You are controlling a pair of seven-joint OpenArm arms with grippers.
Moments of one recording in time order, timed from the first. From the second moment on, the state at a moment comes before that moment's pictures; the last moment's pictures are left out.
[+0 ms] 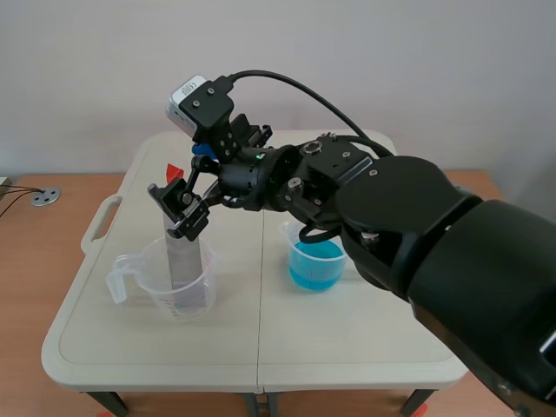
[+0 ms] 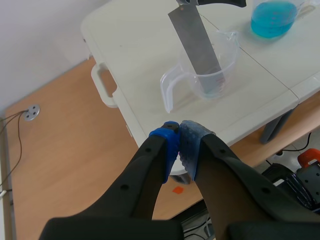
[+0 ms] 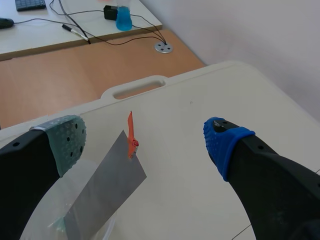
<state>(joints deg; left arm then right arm) 71.6 -22.9 -34.4 119.6 -7.6 -29.2 -21.3 25.9 2.0 -40.3 58.2 2.3 25.1 6.1</state>
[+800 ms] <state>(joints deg) 71.6 -22.9 -34.4 119.6 -7.6 -29.2 -18.1 25.9 1.6 -40.3 58.2 2.3 24.9 4.3</state>
